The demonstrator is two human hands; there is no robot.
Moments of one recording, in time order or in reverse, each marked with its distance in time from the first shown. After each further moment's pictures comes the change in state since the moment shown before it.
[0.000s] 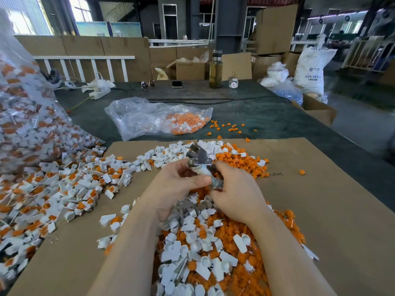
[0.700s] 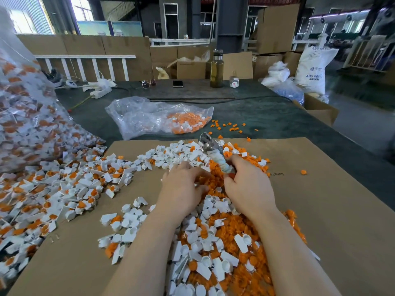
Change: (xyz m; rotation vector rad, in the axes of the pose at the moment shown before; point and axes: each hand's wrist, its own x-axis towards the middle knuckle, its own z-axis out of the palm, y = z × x) left_hand 0.018 -0.021 0.011 1.273 0.197 0.099; right_hand 0.006 0.013 0.000 -0.089 0.195 0.180
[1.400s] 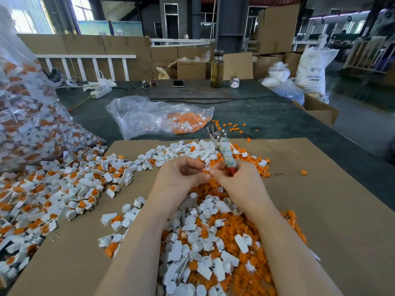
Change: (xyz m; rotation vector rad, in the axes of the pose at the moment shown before) left_hand -0.005 -0.001 -0.020 -0.840 0.018 -0.241; right_hand 0.000 -0.012 -0.002 0.530 -0.086 0.160
